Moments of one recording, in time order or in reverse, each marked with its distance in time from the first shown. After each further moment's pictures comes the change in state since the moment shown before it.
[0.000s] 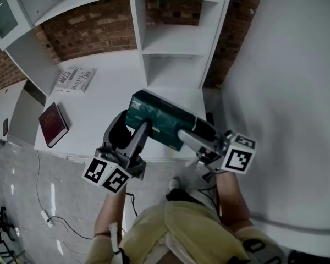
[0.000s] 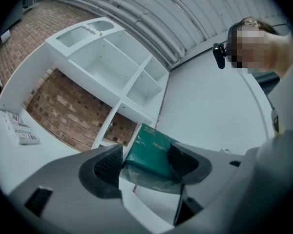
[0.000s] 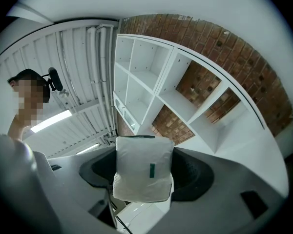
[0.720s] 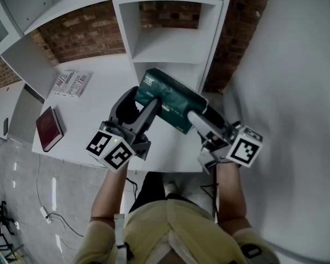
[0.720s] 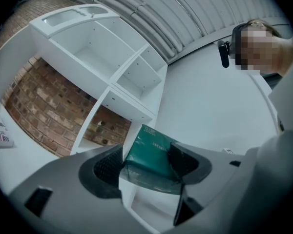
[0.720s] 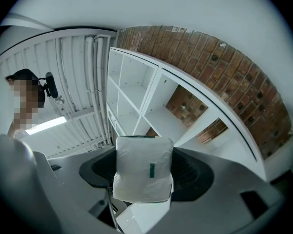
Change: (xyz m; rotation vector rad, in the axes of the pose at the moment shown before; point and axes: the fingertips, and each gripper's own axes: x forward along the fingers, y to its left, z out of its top) left arm 0.118 0.010 0.006 0.036 -0.001 -0.090; right arm -0.004 -0.068 0.083 -0.022 -0.121 -0.043
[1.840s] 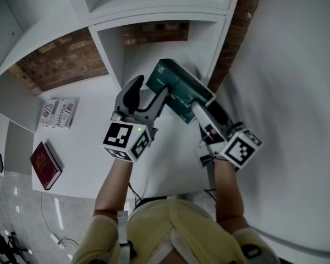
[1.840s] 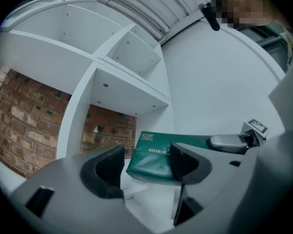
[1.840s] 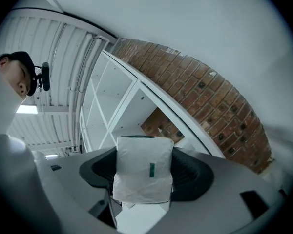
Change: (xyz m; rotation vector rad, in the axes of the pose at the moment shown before) left arm 0.130 0.076 0.008 0.279 0.088 -0.008; right arm 0.053 -0.080 0.073 -0.146 -0.200 -0.295
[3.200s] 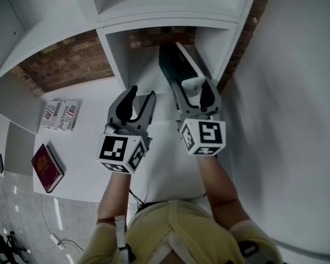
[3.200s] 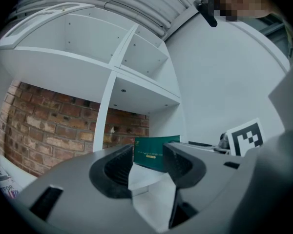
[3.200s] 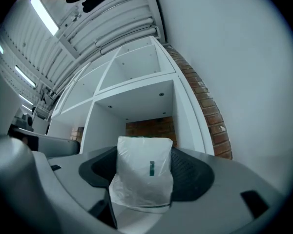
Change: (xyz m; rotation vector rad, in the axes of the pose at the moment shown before) left arm -0.031 0.038 -0.002 0.030 0.046 0.120; right arm 0.088 -0.018 0.000 -0.641 -0.173 -0.335
